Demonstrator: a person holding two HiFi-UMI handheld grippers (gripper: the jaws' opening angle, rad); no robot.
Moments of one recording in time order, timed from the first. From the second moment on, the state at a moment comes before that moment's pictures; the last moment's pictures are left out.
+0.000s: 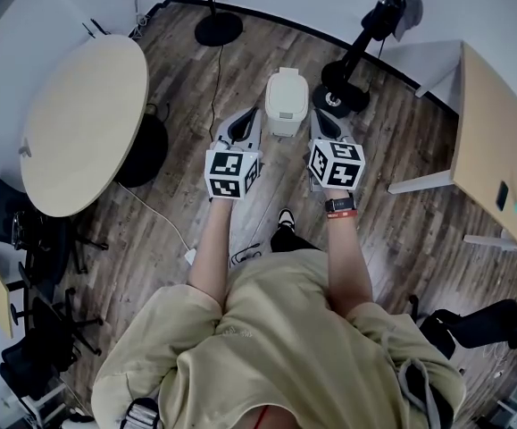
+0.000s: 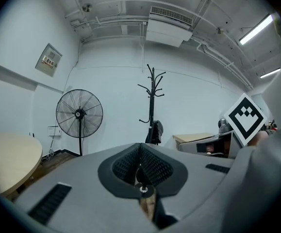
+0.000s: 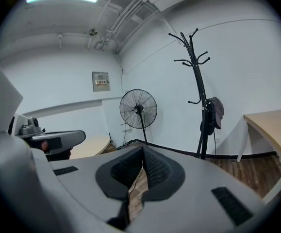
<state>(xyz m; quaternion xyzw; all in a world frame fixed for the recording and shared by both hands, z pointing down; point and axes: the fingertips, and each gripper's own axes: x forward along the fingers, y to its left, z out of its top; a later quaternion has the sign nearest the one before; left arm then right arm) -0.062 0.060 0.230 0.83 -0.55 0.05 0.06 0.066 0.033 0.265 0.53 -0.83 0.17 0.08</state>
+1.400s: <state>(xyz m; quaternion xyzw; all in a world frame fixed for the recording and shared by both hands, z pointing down) -0.028 -0.081 0.339 0.82 -0.54 0.09 0.15 0.080 -0.100 0.378 0.48 -0.83 0.27 0.12</state>
